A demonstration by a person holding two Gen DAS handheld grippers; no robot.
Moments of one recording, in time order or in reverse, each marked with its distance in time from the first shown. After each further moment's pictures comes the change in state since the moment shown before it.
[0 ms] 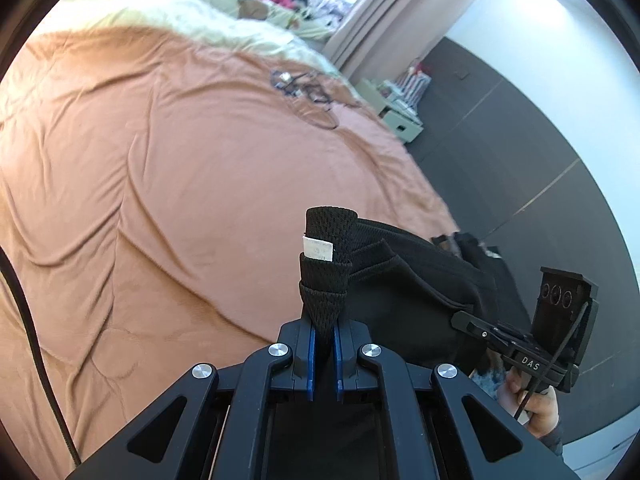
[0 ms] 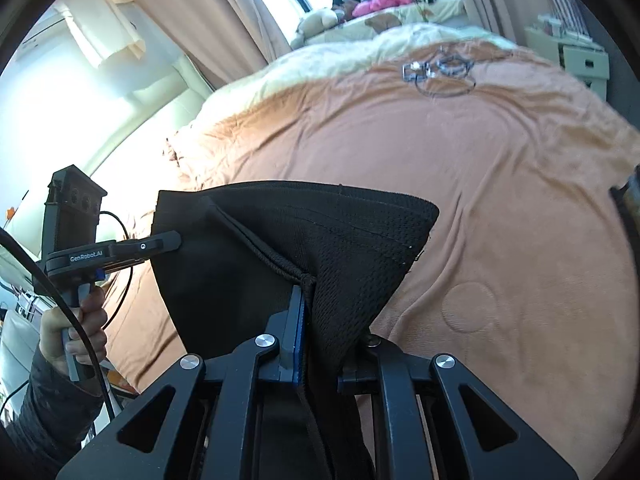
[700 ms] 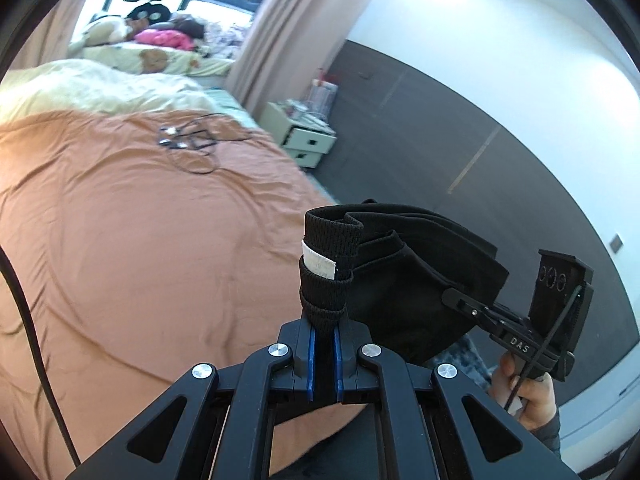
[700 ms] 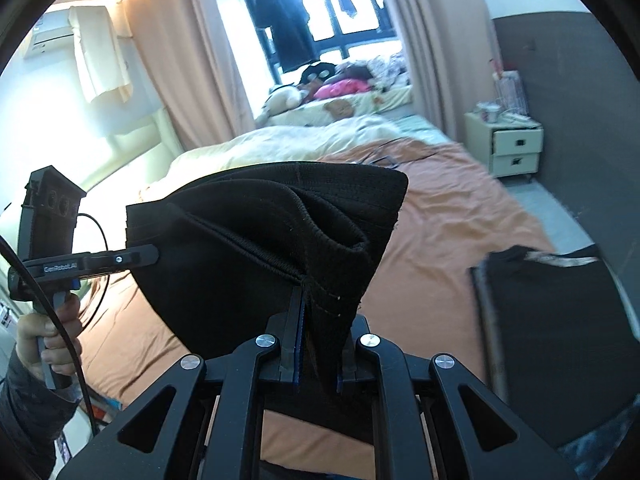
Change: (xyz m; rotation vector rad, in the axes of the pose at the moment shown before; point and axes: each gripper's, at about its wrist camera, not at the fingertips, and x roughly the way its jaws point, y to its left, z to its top) left arm -0.035 -0.197 0.006 0.214 -0.058 -0.162; right arm -0.255 0.039 -0.053 -0.072 -0.238 -0.227
